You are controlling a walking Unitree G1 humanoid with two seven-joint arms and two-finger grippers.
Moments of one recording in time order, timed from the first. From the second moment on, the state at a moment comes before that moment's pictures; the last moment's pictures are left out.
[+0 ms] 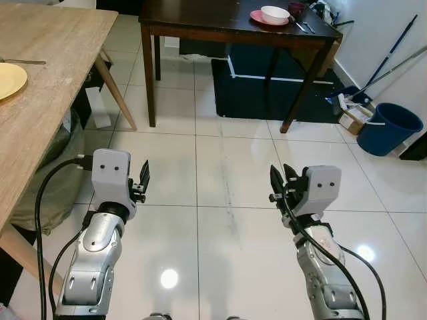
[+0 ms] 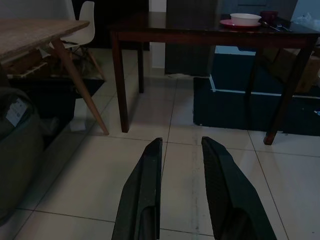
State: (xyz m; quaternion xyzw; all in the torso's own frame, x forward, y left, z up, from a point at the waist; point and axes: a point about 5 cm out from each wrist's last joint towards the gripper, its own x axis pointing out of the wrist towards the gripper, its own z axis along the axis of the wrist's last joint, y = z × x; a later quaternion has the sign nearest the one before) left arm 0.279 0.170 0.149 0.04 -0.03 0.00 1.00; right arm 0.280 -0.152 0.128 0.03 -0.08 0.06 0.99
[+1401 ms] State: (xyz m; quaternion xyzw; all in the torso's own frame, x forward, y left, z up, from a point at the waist) left arm 0.278 0.161 0.148 0.04 -0.02 -0.02 1.00; right arm 0.273 -0.153 0.123 0.03 -0.06 0.05 1.00
